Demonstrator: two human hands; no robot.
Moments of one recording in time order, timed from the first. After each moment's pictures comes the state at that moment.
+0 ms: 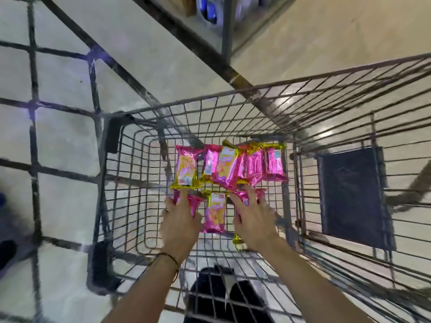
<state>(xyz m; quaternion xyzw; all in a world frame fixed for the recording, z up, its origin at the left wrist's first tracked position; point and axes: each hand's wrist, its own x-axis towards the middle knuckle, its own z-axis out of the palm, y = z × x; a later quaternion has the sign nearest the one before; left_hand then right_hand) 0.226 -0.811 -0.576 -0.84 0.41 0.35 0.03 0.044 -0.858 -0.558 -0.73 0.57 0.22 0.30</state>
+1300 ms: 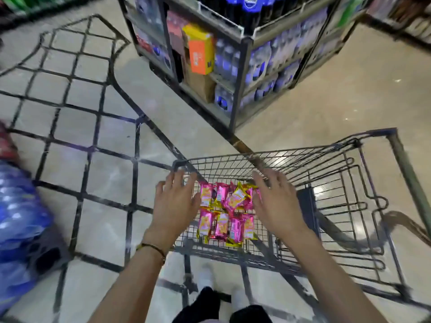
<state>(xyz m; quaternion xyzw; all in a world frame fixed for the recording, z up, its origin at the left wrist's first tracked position) 0.285 -0.775 -0.234 -0.76 0.65 0.06 -0.03 0.039 -0.834 -0.214 -0.83 0.56 0.00 0.06</state>
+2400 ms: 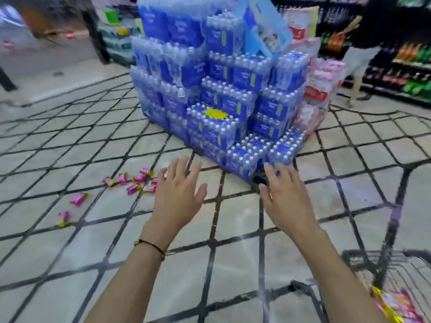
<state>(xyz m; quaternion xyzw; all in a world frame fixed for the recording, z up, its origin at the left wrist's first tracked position) 0.180 -0.121 -0.069 -0.98 0.02 -0.20 -0.02 0.210 -0.379 -0.073 -0.98 -0.12 -0.12 0.09</state>
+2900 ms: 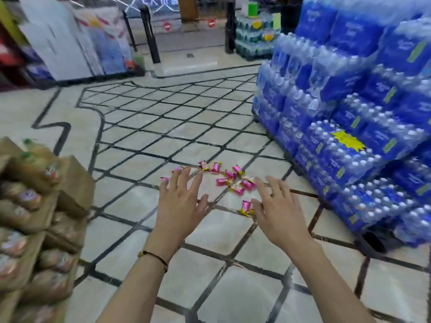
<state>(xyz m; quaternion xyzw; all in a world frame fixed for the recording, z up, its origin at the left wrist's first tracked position) 0.093 0.272 -0.098 -0.95 -0.26 -0.15 0.02 0.234 0.069 -0.094 -0.91 -0.40 -0.05 0.11</state>
